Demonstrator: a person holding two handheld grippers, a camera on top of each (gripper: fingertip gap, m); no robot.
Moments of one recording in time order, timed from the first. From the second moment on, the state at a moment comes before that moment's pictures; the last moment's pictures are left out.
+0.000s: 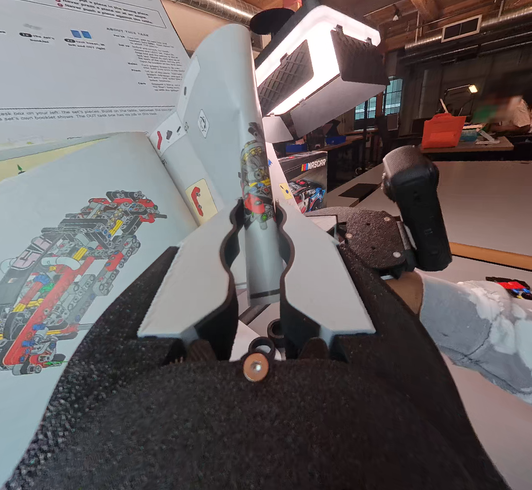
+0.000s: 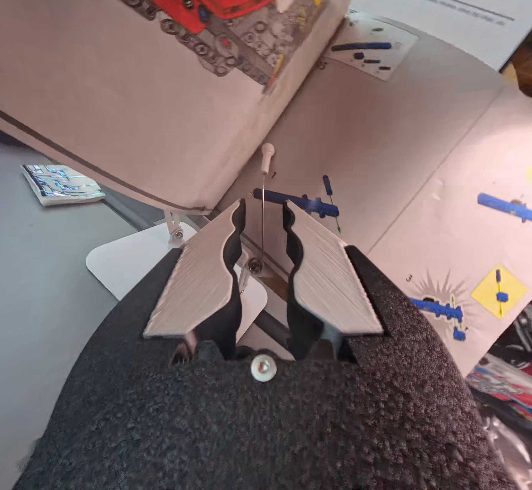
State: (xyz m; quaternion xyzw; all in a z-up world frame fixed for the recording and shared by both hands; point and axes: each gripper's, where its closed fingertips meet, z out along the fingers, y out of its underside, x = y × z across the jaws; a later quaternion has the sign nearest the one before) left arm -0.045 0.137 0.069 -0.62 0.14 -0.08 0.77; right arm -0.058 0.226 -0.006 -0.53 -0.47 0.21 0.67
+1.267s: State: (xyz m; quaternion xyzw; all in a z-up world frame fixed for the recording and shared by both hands) left arm -0.036 0.181 -0.014 -0.74 0.26 -0.03 0.62; right arm 0.034 0.296 0.033 -0.65 -0.35 0.30 0.61
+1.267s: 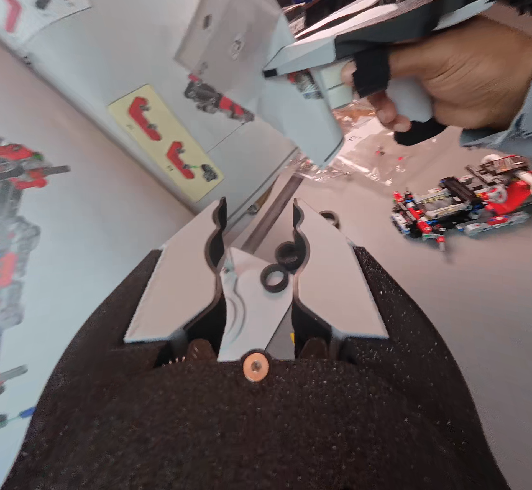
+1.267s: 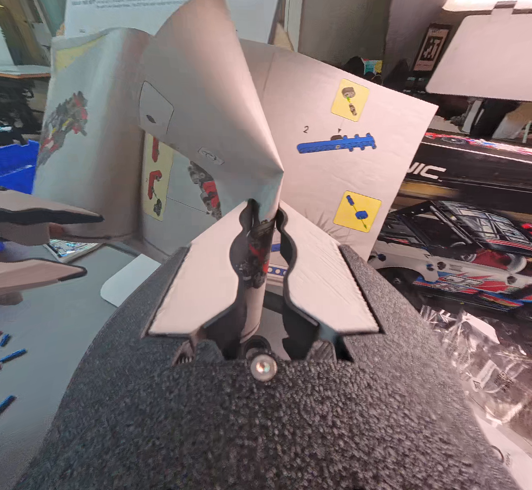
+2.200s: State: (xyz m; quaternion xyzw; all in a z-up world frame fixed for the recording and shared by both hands) left arm -0.125 0.204 -0.025 -0.77 0.21 0.15 0.59; right arm 0.020 0.331 -0.069 -0.70 -0.30 0.51 0.40
